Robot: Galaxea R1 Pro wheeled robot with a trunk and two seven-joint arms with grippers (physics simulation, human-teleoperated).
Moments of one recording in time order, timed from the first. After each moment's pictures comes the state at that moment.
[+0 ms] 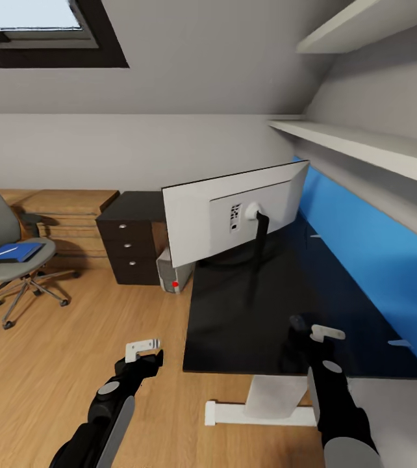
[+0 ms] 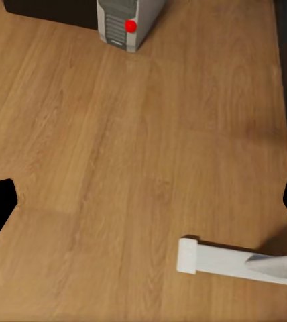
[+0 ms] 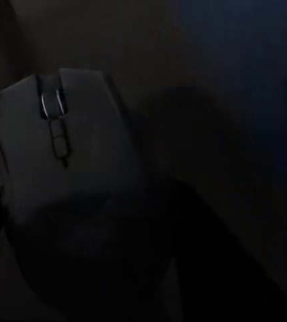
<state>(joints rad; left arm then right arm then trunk) -0.24 -0.07 -0.13 -1.36 0.21 0.47 0.26 -0.50 0.17 -0.50 -1.01 0.33 0.15 0.03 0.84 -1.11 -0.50</state>
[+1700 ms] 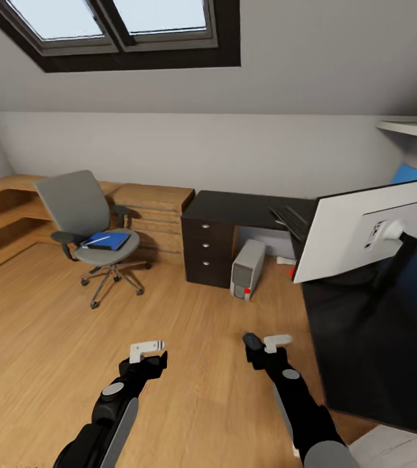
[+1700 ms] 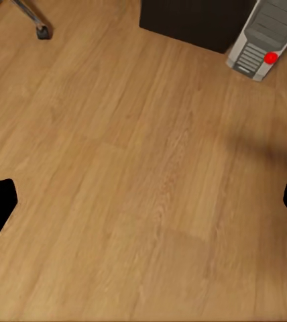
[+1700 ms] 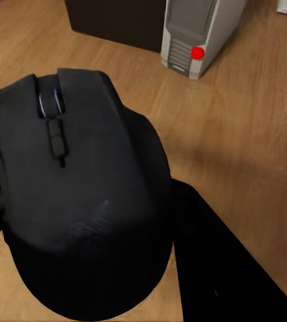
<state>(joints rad) -0.24 -0.07 -0.16 -1.35 0.21 0.47 0.26 -0.50 0.17 -0.19 -0.78 0.34 0.14 0.08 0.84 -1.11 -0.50</state>
